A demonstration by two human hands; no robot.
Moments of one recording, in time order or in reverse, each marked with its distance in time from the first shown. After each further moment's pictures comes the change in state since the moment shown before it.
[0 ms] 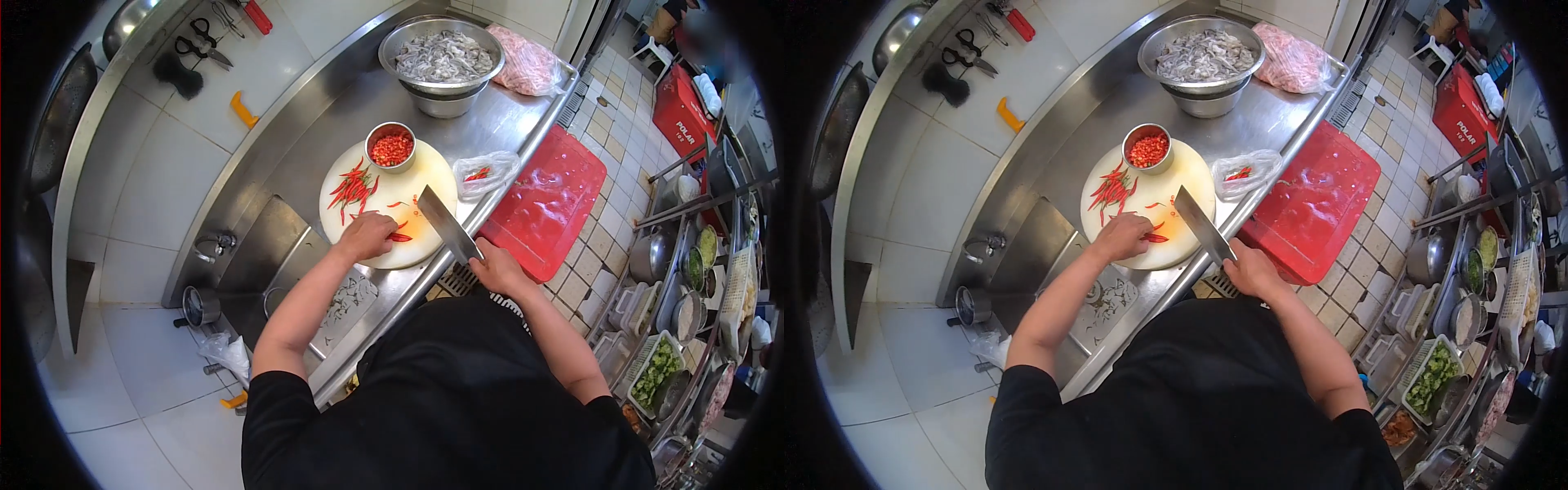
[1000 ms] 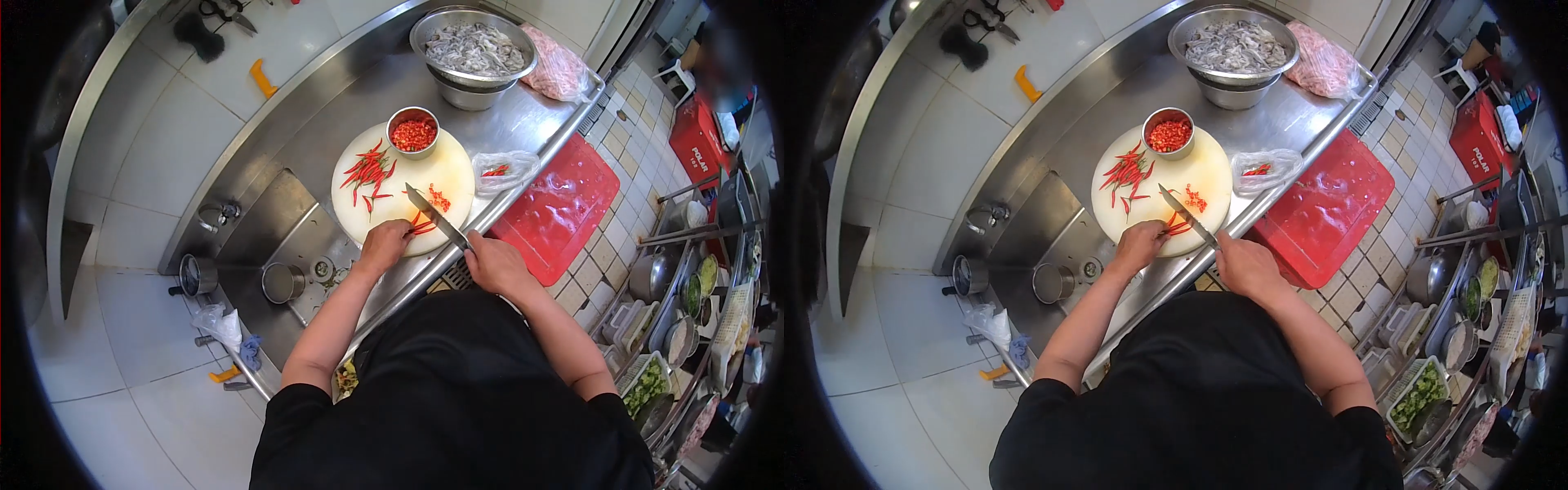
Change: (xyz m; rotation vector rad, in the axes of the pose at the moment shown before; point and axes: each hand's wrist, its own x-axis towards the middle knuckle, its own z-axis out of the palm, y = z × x) left_hand -0.023 0.044 0.053 -0.349 0.346 -0.383; right_hand 0.000 -0.062 -0.013 -0.354 -0.068 -0.156
